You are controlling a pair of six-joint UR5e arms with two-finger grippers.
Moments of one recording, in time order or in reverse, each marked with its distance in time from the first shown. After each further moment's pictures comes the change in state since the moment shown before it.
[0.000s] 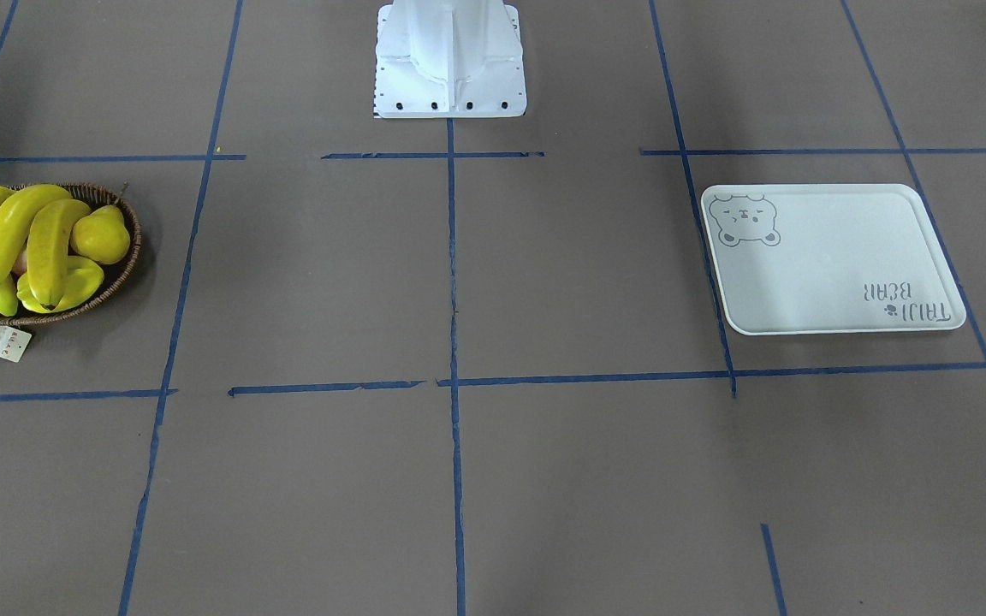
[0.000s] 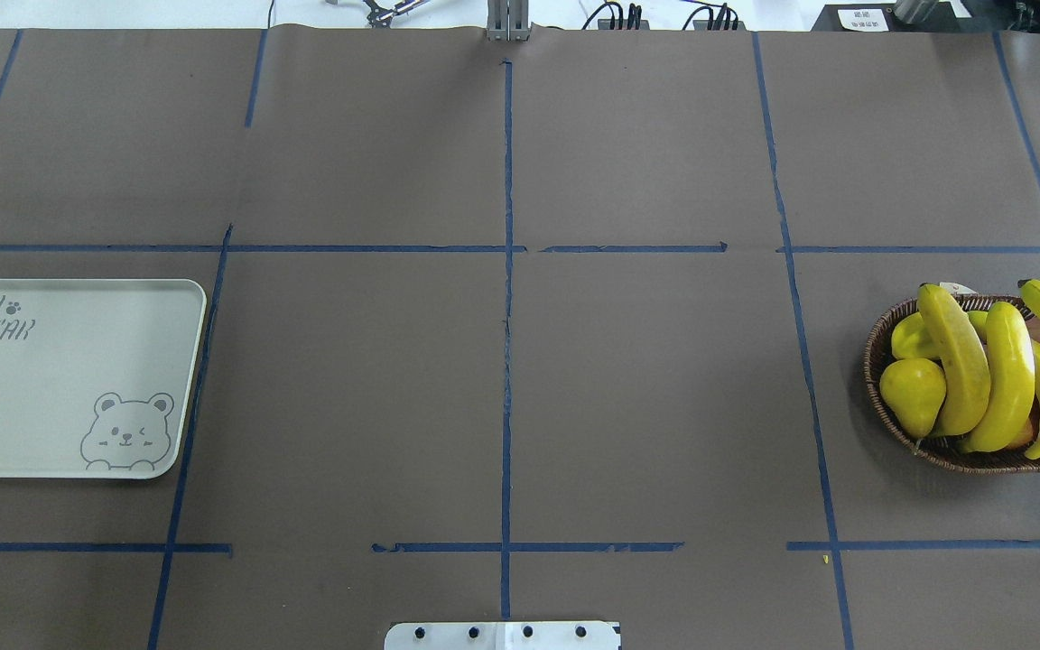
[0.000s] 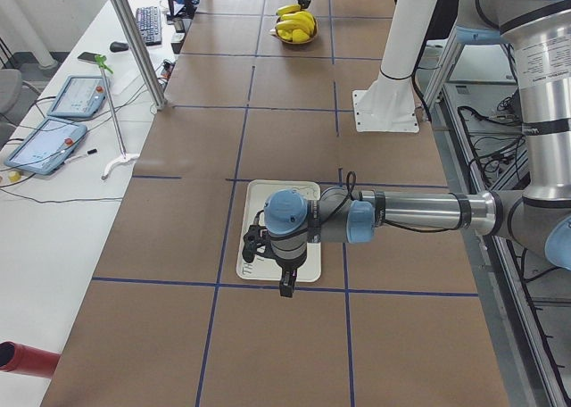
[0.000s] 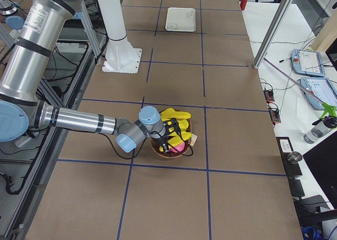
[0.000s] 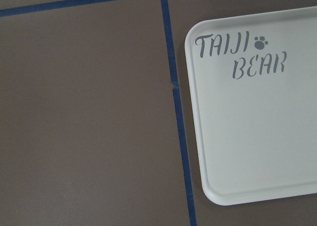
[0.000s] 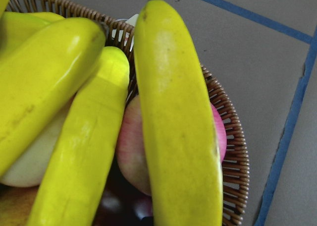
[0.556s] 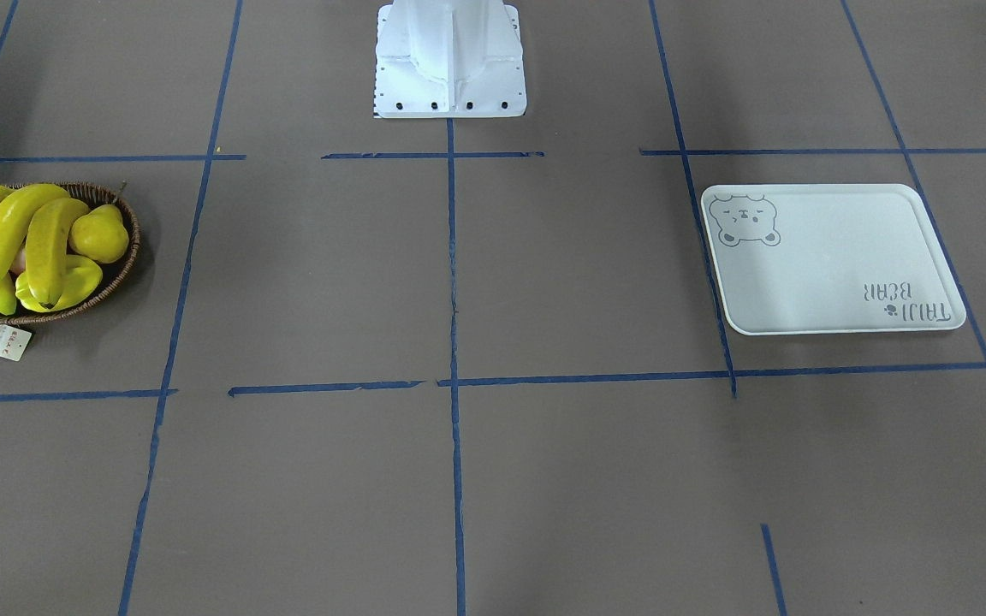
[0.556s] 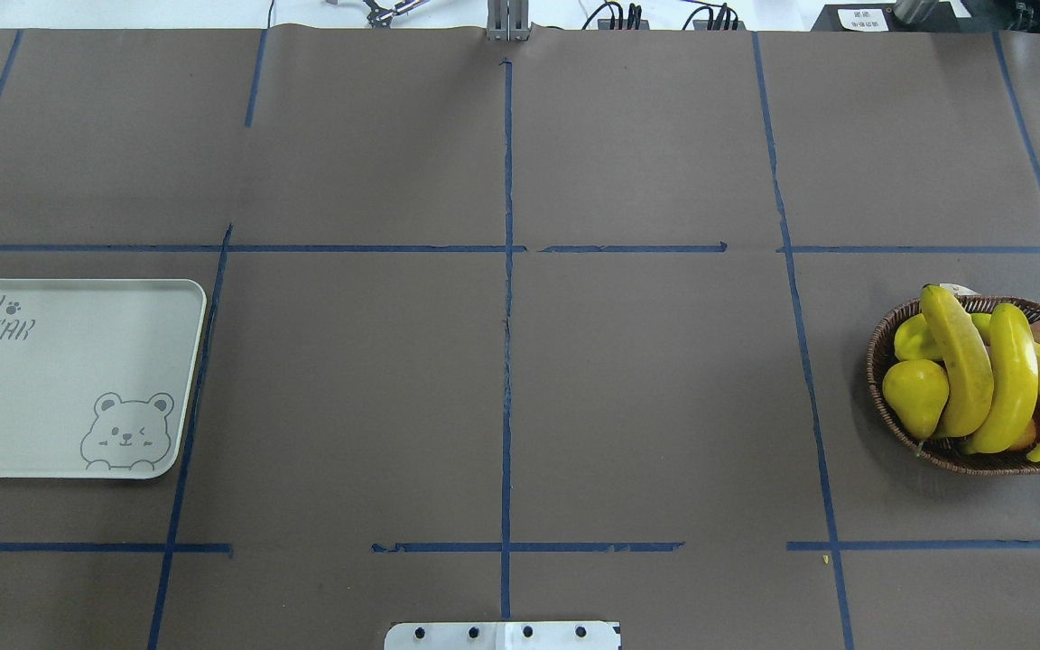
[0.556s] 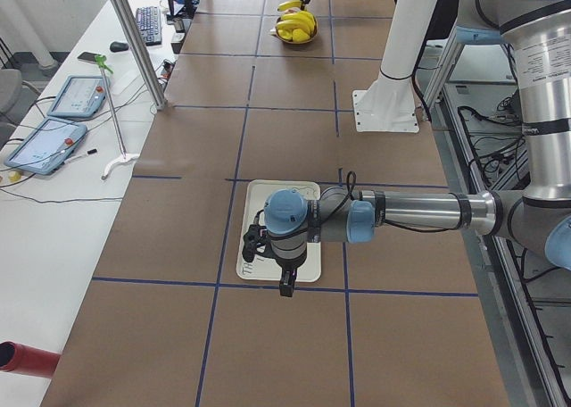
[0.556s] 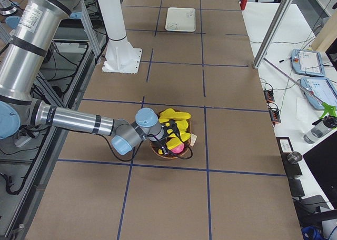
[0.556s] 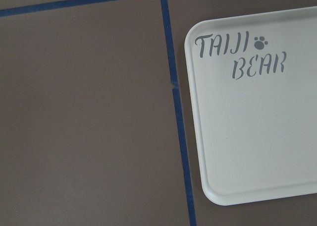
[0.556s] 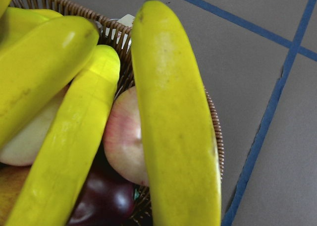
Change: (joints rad) left arm 0.001 0.000 -0.002 0.000 -0.001 0.000; right arm 0.087 -0.022 0.007 -0.015 0.054 -0.128
